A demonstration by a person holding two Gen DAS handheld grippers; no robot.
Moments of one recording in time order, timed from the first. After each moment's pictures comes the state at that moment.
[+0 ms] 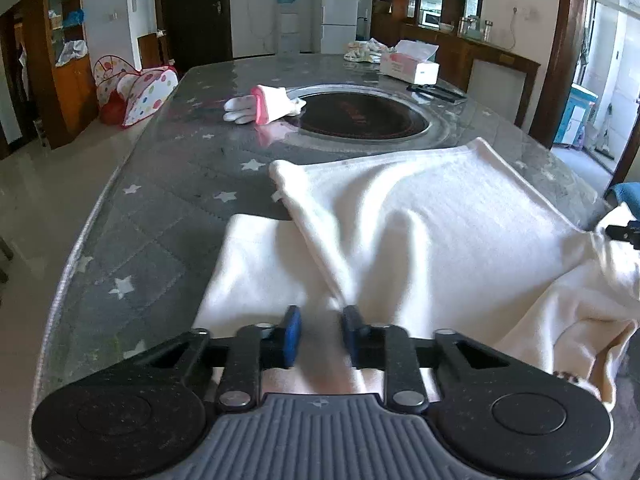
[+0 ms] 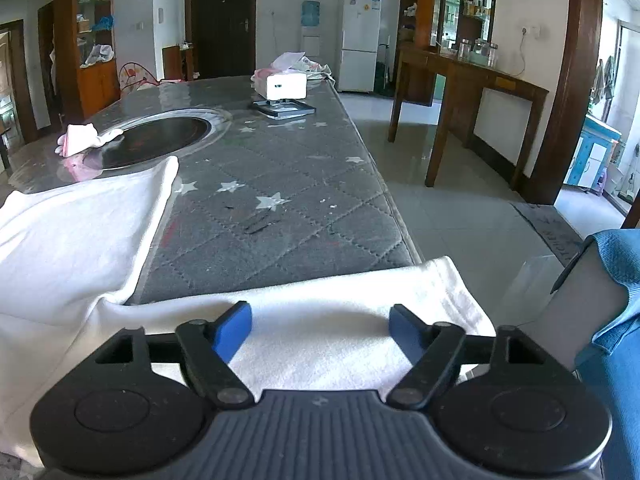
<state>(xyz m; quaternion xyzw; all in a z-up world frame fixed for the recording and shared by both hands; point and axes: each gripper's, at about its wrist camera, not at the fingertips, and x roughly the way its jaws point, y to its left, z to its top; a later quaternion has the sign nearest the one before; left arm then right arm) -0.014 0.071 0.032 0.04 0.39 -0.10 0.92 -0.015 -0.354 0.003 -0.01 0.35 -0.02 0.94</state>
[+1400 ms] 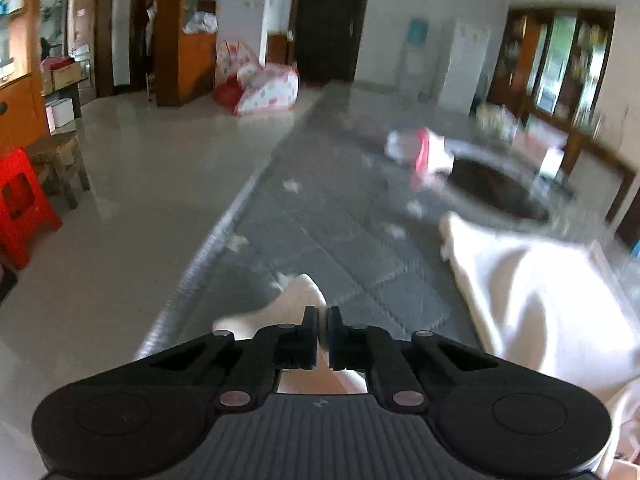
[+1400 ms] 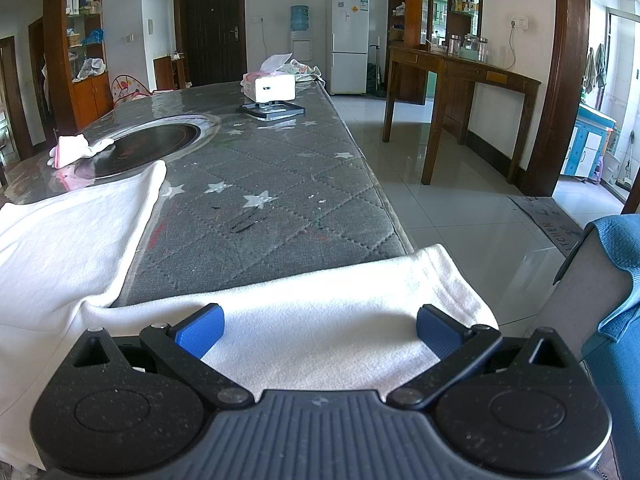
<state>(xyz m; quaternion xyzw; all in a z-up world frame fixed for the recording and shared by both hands) -0.031 0.172 0.045 -0.10 0.32 0.05 0.94 -0.014 -0.362 -0.006 0.01 0.34 -0.03 0.94</state>
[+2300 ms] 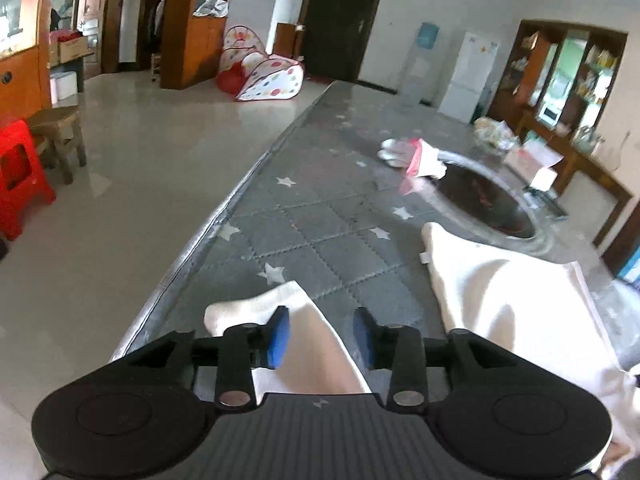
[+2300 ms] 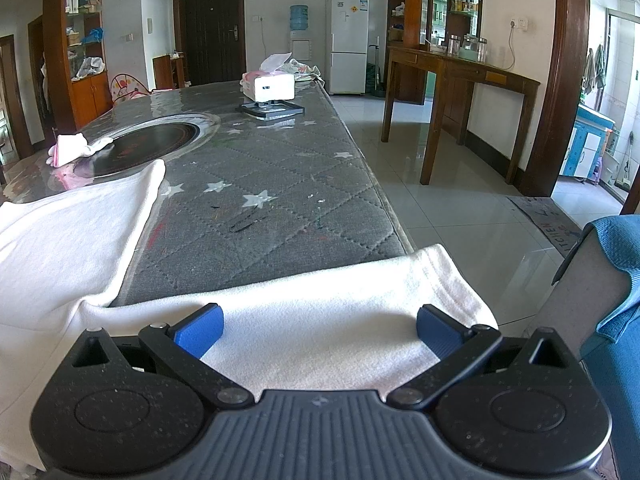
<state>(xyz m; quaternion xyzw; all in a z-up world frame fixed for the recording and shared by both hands) -0.017 0.153 0.050 -0.11 0.36 0.06 0.92 -0.014 -0.362 -0.006 0.01 0.34 -0.03 0.94</state>
